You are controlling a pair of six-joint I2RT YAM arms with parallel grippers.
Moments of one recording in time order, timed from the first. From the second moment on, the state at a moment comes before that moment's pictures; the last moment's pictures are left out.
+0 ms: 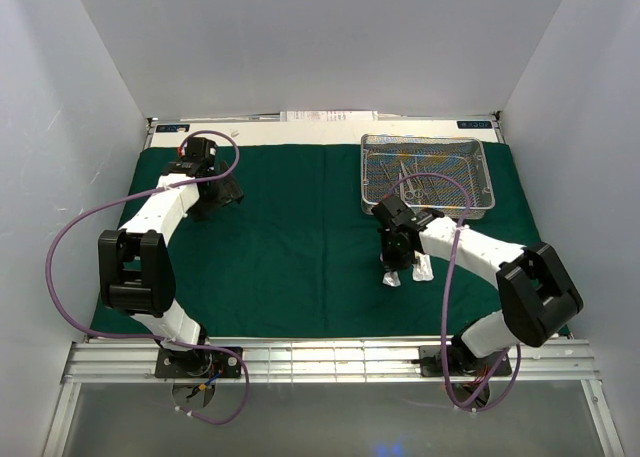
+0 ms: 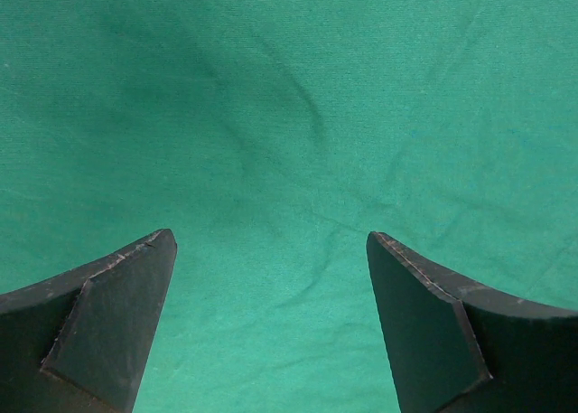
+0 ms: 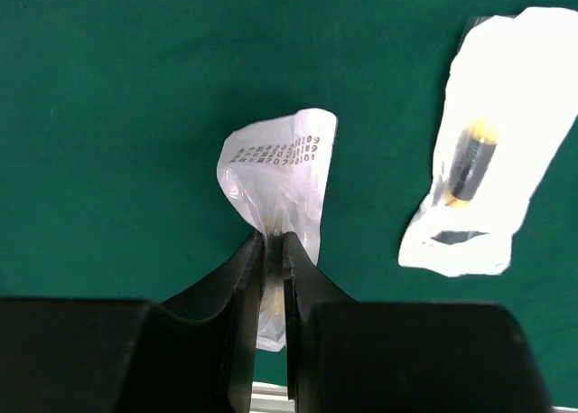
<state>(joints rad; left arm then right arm) -0.09 1.63 1.23 -0.69 -0.12 -0.54 0.64 1.46 0.88 -0.69 0.10 0.52</state>
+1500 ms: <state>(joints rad) -0.09 1.63 1.23 -0.69 -0.12 -0.54 0.73 1.63 0.96 -0.60 0.25 0.54</state>
